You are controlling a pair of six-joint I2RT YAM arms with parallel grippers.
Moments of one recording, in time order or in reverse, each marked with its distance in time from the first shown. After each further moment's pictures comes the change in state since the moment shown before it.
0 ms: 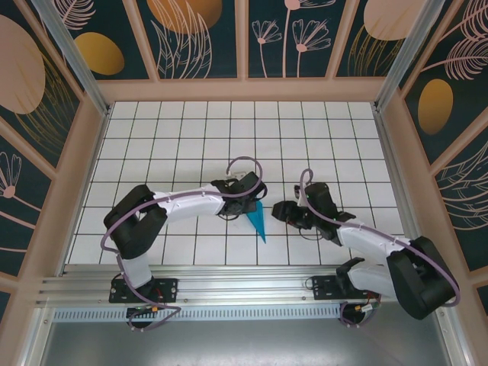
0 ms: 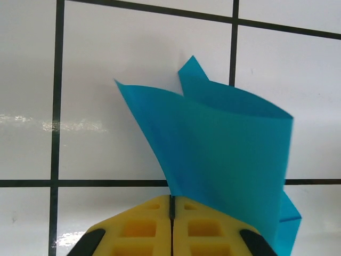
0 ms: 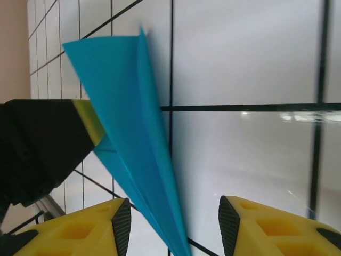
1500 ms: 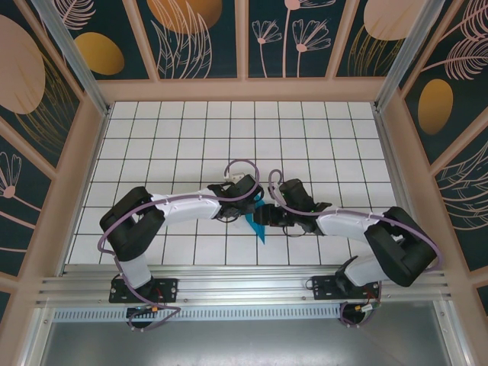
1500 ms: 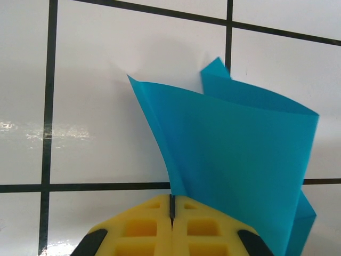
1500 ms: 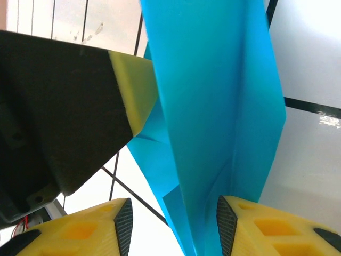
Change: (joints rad) left arm 0.000 -0.031 -0.070 0.100 0.004 0.002; right arm 0.168 0.235 0.142 0.022 0.019 -0.122
